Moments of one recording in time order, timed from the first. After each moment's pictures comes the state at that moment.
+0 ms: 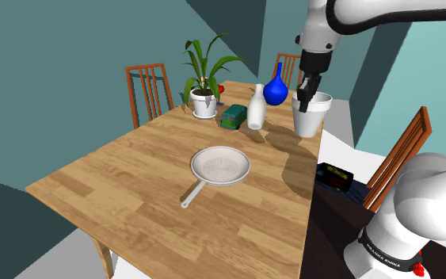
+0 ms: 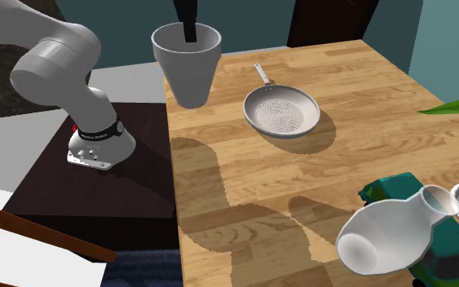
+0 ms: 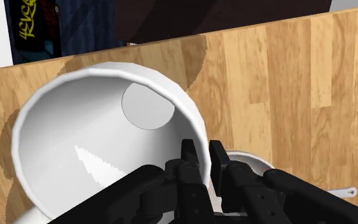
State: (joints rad) arm -0.04 -0.71 -0.02 -2.32 -0.09 1.62 -0.10
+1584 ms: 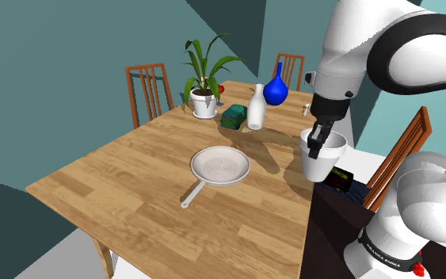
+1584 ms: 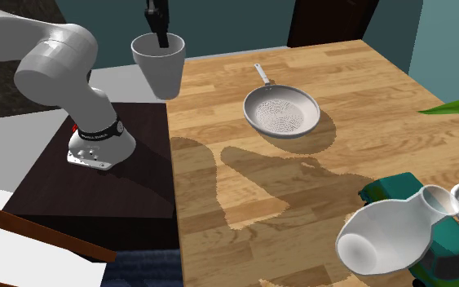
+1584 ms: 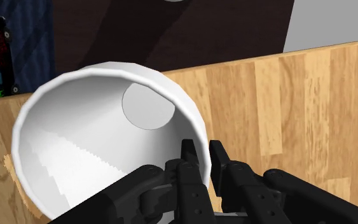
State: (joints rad) arm 0.06 -1.03 0.20 -2.65 0.09 1.62 0.11
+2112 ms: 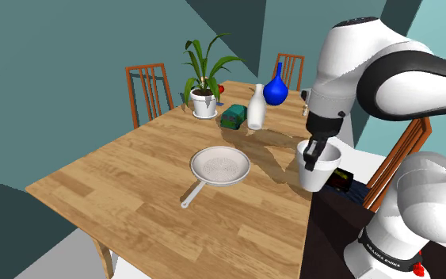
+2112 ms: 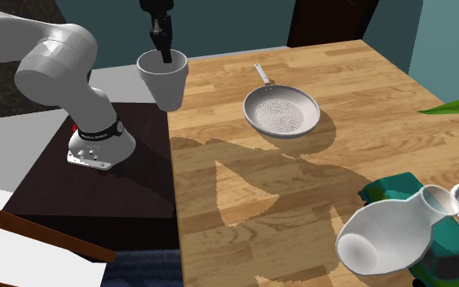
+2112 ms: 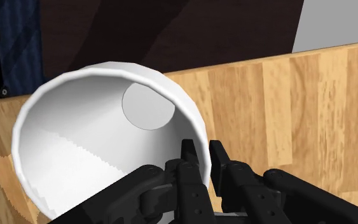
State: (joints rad) arm 0.07 -1.04 0.21 -2.76 0.10 1.72 0.12
